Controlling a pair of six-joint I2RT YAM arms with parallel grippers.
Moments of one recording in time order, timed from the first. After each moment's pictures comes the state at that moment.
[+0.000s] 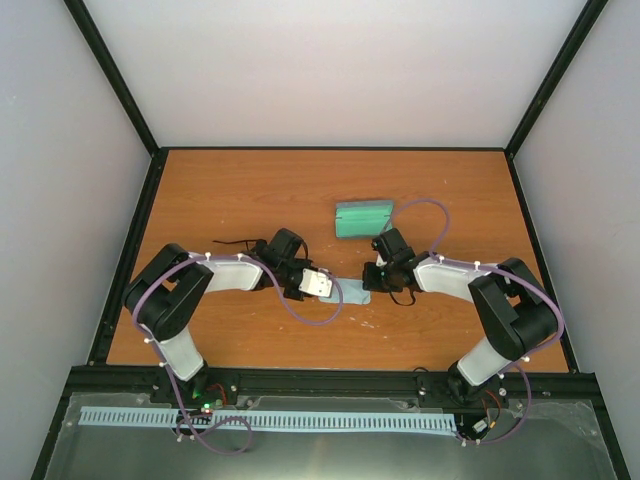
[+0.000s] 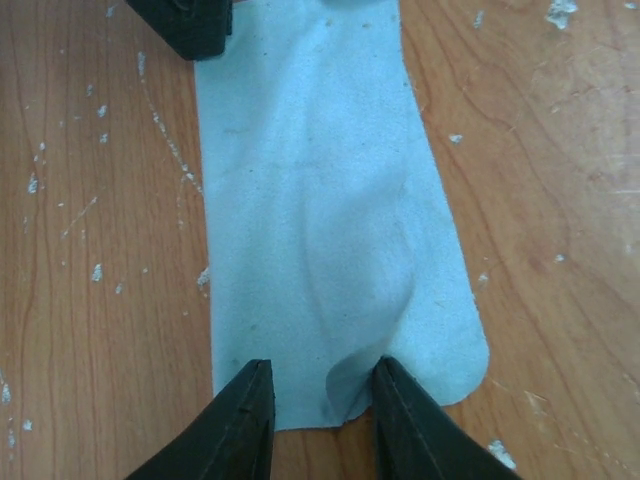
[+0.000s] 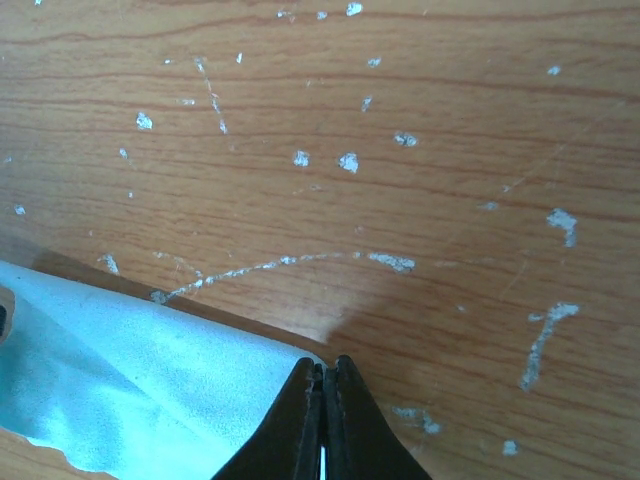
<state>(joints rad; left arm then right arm) -0.65 1.72 0.78 -0.03 0.44 1.14 0.55 1.59 0.72 -0.22 -0.18 0.57</state>
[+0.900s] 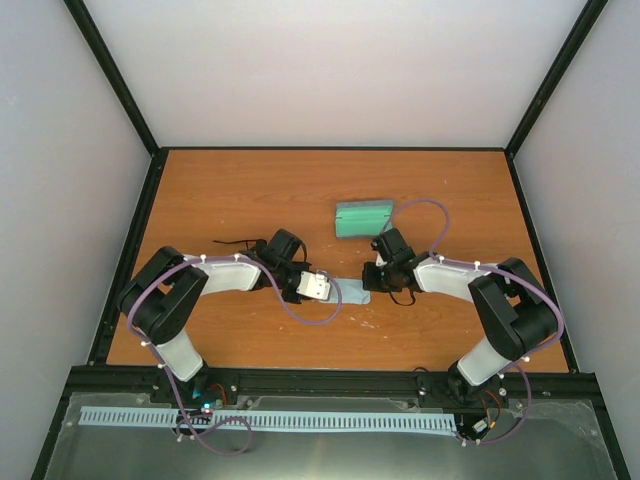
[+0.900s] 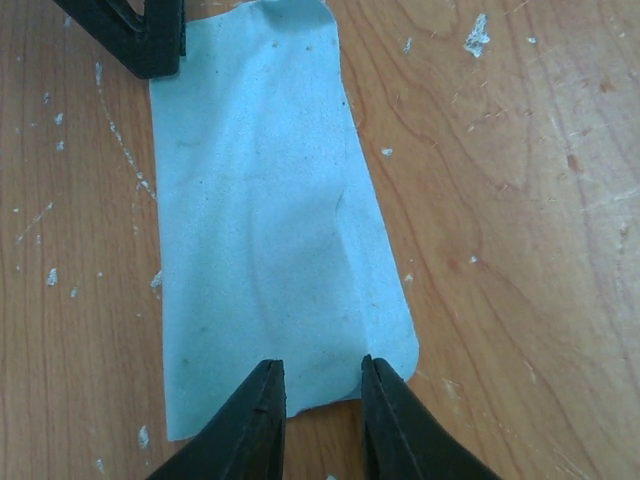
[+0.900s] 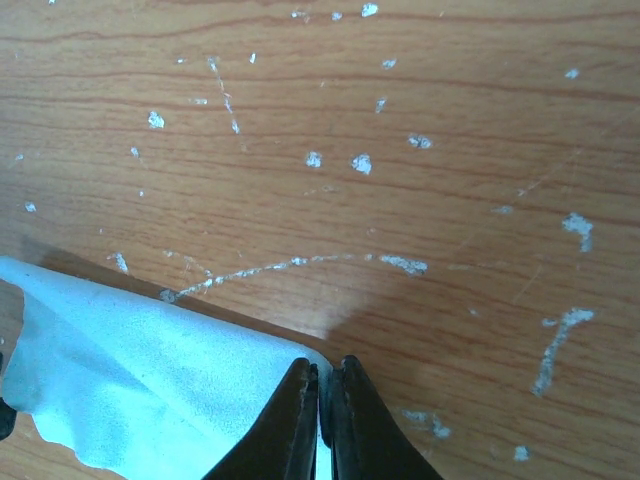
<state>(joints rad) -0.65 1.69 0.78 -0.12 0.48 1.14 0.55 1.59 0.72 -0.20 -0.19 0.57</state>
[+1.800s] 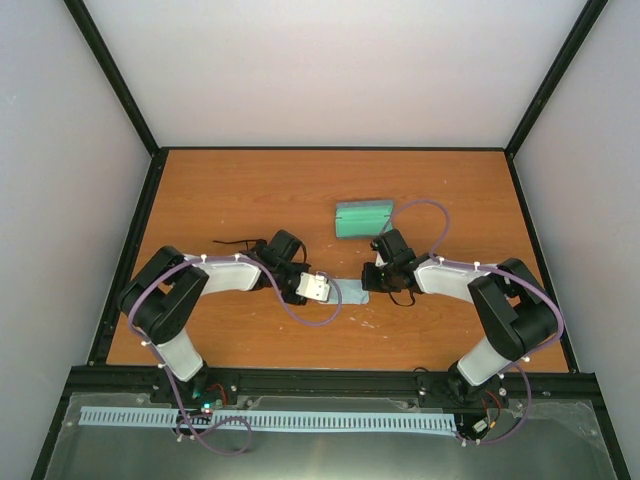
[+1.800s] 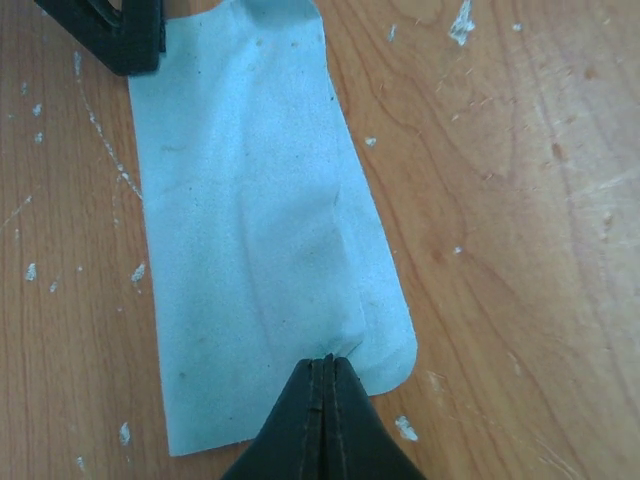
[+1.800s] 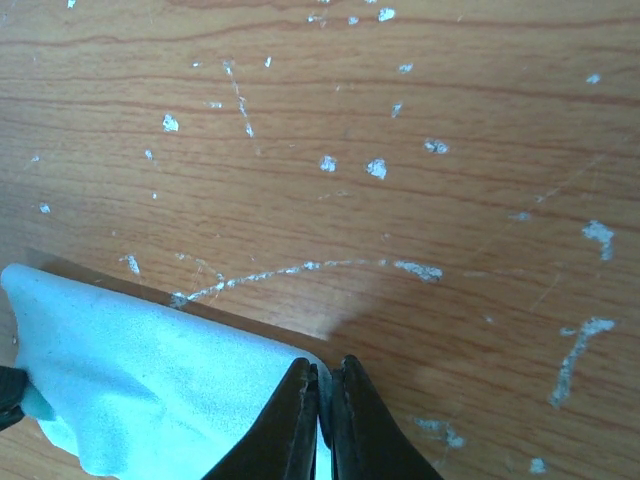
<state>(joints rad) -0.65 1.70 0.78 -0.13 0.47 1.15 0.55 1.59 0.70 -0.17 -0.20 0.57</state>
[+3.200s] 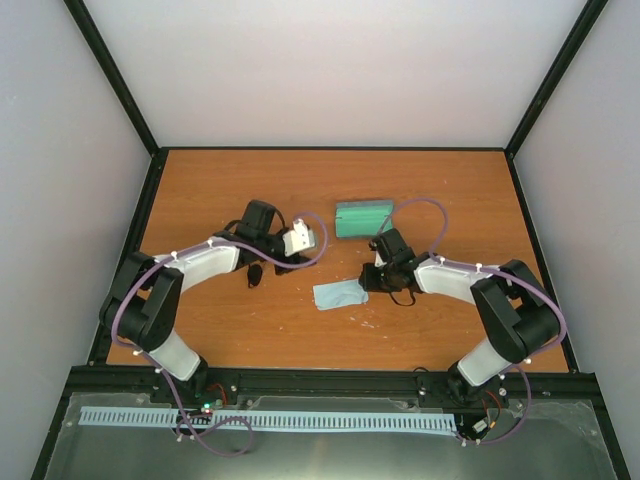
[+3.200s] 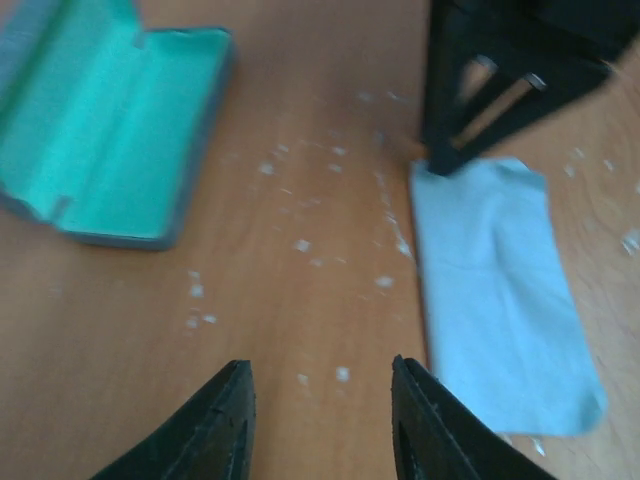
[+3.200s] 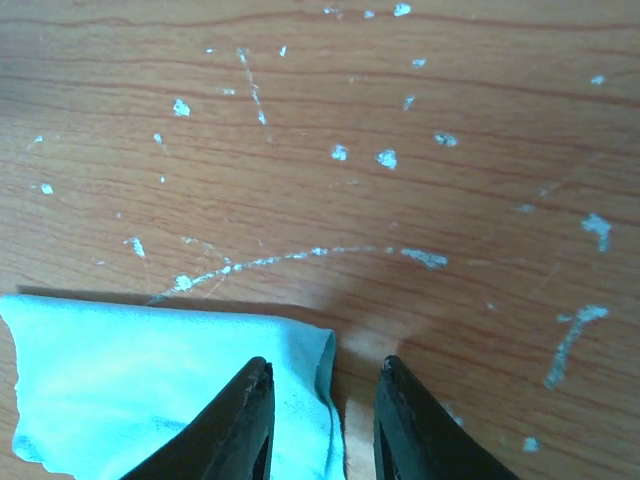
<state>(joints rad) -0.49 1.60 0.85 -0.15 0.63 0.77 0.56 1.58 0.71 -0.20 -0.19 0.54</state>
